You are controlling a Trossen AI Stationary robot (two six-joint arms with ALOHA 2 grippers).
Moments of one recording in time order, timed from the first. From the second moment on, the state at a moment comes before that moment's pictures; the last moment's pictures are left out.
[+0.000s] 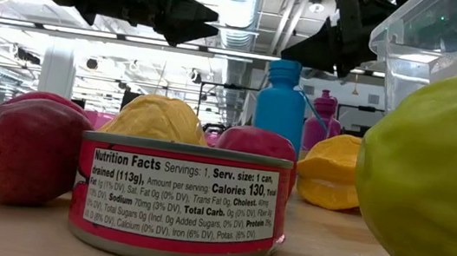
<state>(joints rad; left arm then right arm) 0.31 1.23 0.55 0.65 0.24 0.10 0.10 1.34 0.54 0.59 0.43 -0.01</state>
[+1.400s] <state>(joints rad) 0.31 1.23 0.55 0.65 0.24 0.10 0.26 1.21 0.94 -0.10 0.81 0.11</state>
